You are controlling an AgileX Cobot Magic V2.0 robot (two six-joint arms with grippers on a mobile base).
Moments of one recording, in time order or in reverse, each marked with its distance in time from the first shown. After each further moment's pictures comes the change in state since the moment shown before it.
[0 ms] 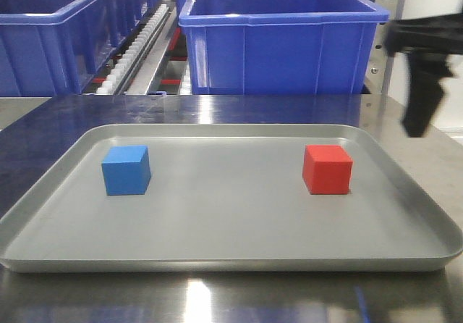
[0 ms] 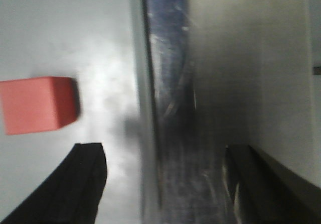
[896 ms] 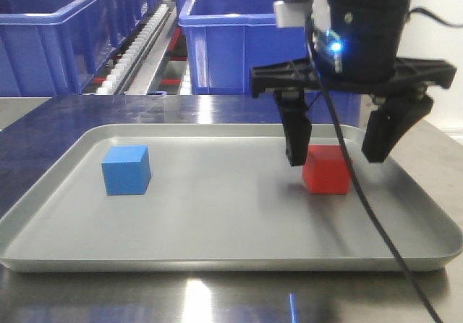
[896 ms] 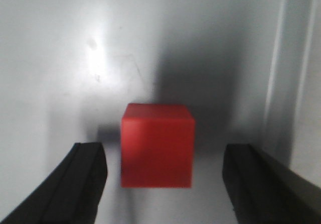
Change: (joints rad) left arm 0.000 0.000 0.000 0.000 0.000 0.000; right arm 0.154 0.303 -0.228 0.025 0.025 0.011
